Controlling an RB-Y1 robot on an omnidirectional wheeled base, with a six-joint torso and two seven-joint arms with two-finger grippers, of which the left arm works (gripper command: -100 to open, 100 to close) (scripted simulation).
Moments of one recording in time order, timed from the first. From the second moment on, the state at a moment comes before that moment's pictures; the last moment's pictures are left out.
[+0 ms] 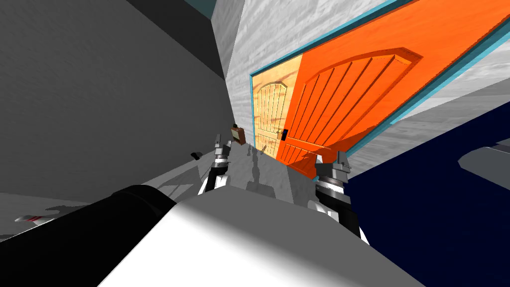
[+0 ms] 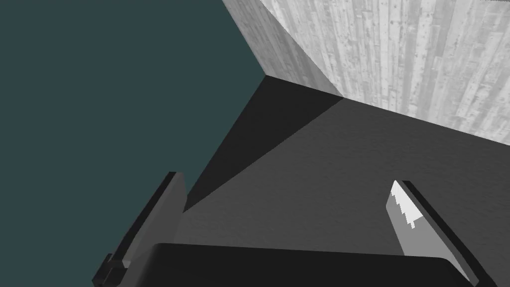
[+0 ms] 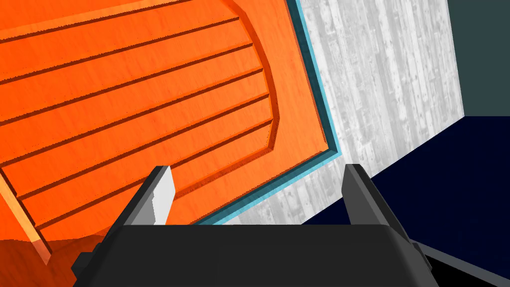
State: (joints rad) arm 0.47 -0.02 0.07 -2.29 -0.02 -0.38 0.11
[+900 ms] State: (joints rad) arm 0.38 0.04 0.03 -2.12 -0.01 -0.36 0.13
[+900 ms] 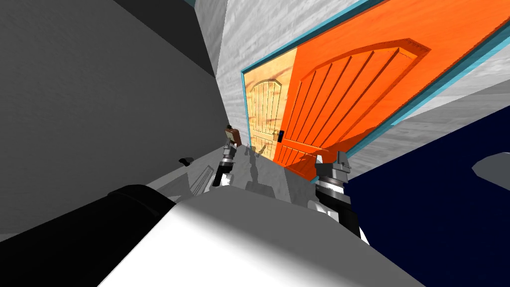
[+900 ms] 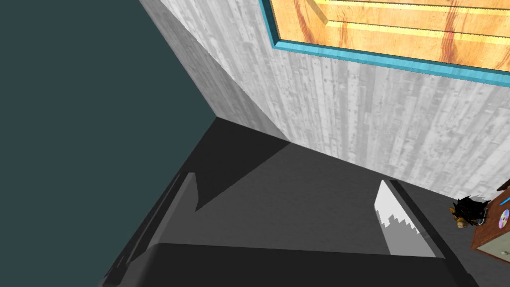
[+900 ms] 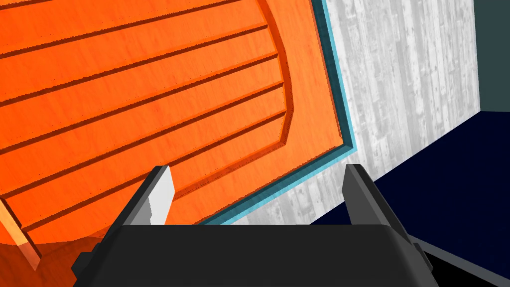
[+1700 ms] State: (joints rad) arm 0.31 0.09 0.00 -1.97 -0.01 -0.36 0.14
